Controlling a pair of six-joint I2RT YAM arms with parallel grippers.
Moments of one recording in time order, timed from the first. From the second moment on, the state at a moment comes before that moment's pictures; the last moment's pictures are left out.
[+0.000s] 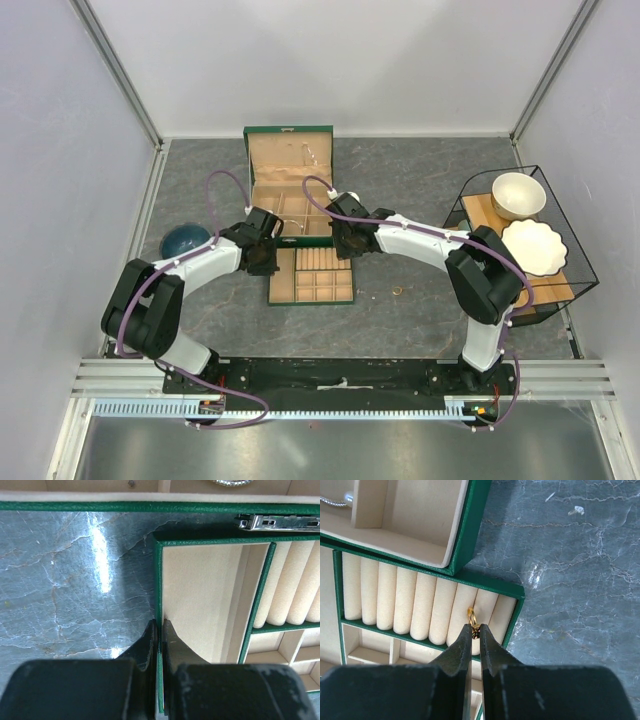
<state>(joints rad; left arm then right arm) -0.45 1.51 0.82 -0.43 -0.09 -0.47 0.75 1.85 1.27 -0.46 0.14 0.50</state>
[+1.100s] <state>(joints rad) -0.49 1.53 0.82 -0.43 -0.14 -0.49 0.76 1.94 1.37 -0.55 0.15 0.60</state>
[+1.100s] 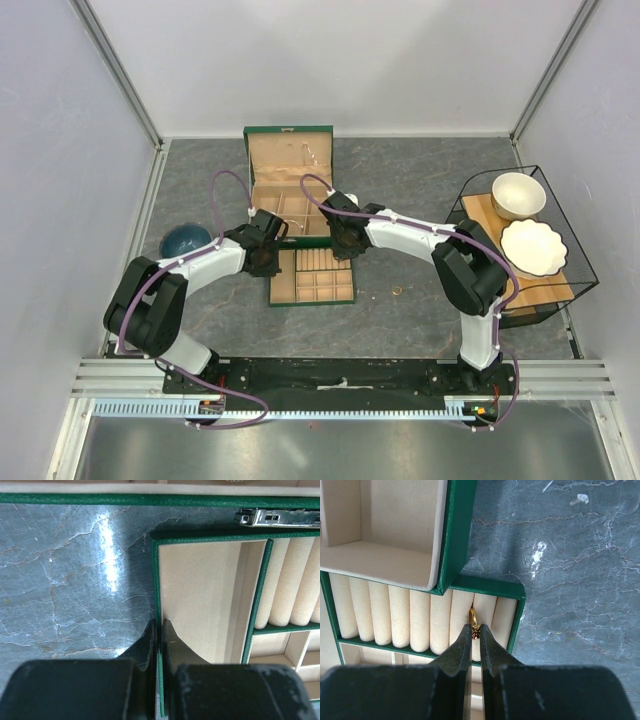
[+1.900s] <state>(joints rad) -0.50 1.53 0.82 -0.43 -0.15 -0.49 0.78 1.99 1.45 -0.62 0.17 0.54</state>
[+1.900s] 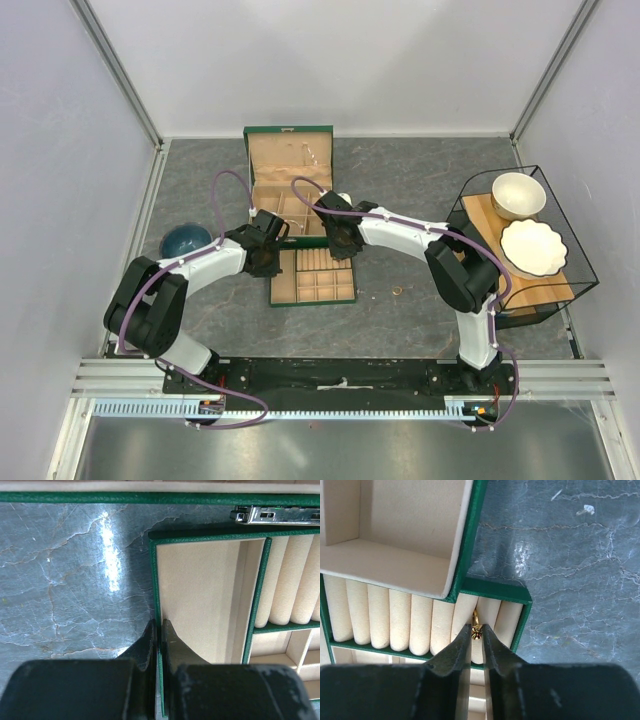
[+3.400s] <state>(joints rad) -0.46 1.51 0.79 -0.38 -0.07 -0.46 0.67 1.76 1.40 -0.52 0.13 0.30</state>
